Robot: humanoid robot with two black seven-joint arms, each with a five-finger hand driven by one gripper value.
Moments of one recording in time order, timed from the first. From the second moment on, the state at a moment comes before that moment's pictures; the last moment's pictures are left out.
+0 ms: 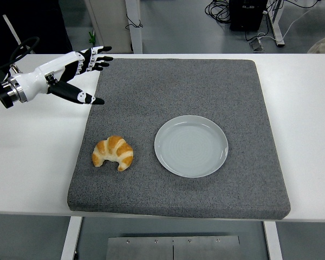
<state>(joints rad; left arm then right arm) -0.99 0.80 -0.30 -1.23 0.79 -0.22 -0.40 -0.07 0.00 0.00 0.14 -0.10 0.02 0.41</state>
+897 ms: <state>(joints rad) -0.90 0.85 -0.25 -1.31 1.07 -0.20 -0.40 -0.07 0.00 0.00 0.14 -0.10 0.02 0.41</state>
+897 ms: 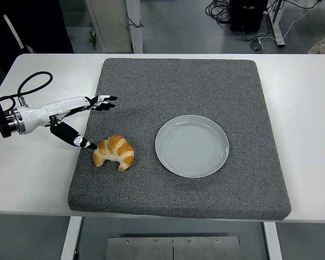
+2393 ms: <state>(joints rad) -0.80 0.74 -0.19 -1.34 1.26 0.06 -0.40 -0.07 0.00 0.00 0.14 -0.10 0.02 0.41</state>
